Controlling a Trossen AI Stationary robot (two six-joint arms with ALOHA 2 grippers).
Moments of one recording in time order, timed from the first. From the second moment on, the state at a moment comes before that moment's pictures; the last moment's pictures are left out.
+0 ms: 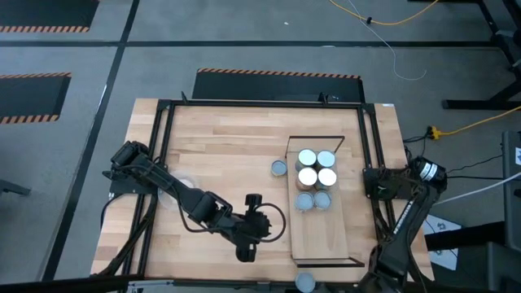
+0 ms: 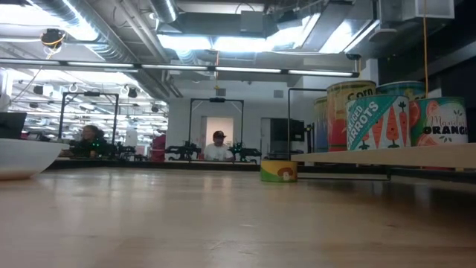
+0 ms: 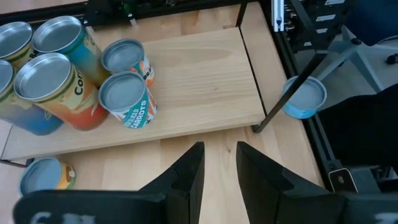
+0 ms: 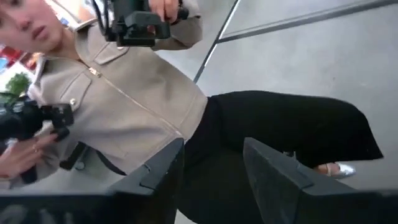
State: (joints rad) left arm -0.52 1.82 1.64 -0.55 -0.39 -0.25; right arm 1.05 1.81 1.47 -0.03 0.14 0.79
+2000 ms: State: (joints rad) left arm -0.52 1.83 1.64 -0.54 -0.38 -0.29; right arm 1.05 2.01 1.46 -0.49 0.38 0.70
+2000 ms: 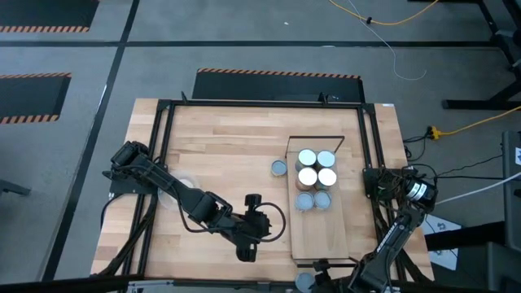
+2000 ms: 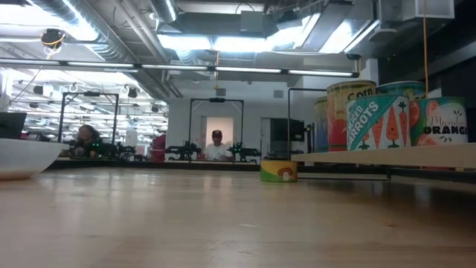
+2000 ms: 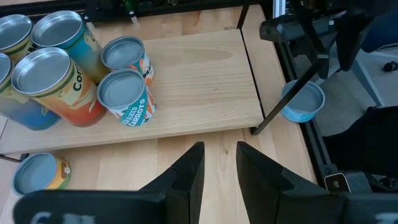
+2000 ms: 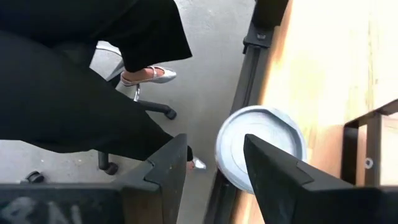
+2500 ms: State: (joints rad) left arm -0.52 1.83 1.64 -0.54 -0.38 -0.29; right arm 1.05 2.02 1.46 -0.50 0.37 0.68
